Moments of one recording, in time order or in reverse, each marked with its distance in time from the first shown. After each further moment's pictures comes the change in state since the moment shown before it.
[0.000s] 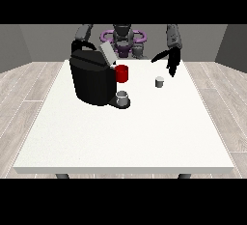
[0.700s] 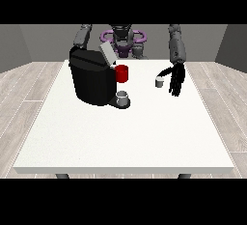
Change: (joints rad) left arm -0.225 0.120 0.024 0.379 -0.165 0.001 -0.071; right arm -0.112 -0.005 -0.003 0.030 0.035 -0.036 0.014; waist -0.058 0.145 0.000
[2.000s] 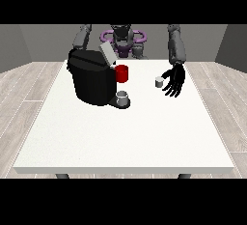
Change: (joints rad) left arm -0.130 0.008 -0.042 0.202 -0.198 0.066 -0.049; right arm -0.066 0.001 -0.029 0.112 -0.011 -0.024 0.002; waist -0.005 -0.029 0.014
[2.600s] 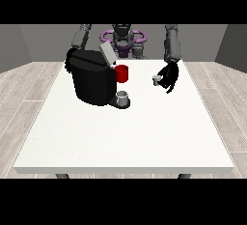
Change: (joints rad) left arm 0.011 -0.085 -0.061 -0.005 -0.071 0.003 0.011; right arm 0.011 -0.021 -0.042 0.094 -0.024 0.016 -0.031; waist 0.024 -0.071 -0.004
